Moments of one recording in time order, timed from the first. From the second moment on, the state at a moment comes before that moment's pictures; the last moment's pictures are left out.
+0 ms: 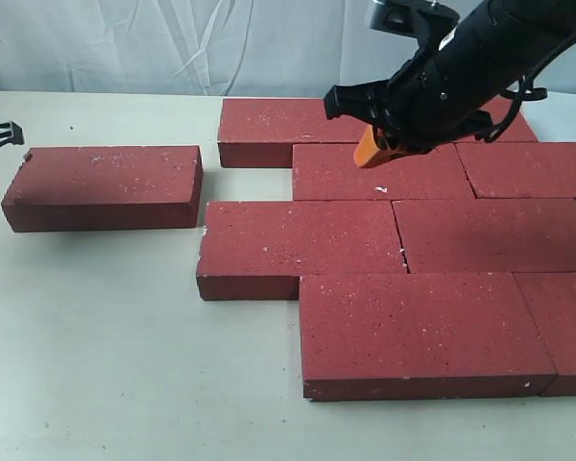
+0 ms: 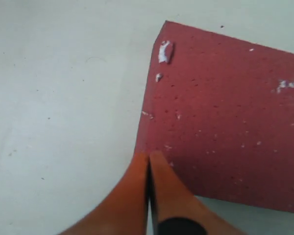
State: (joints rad) left arm 0.20 1.78 -1.07 -0.38 0.45 0.20; right arm 0.38 1.68 -1.28 0.41 0.82 -0.07
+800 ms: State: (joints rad) left arm 0.21 1.94 -1.11 -0.39 0.40 0.20; right arm 0.37 1.68 -1.28 0.44 0.82 -0.09
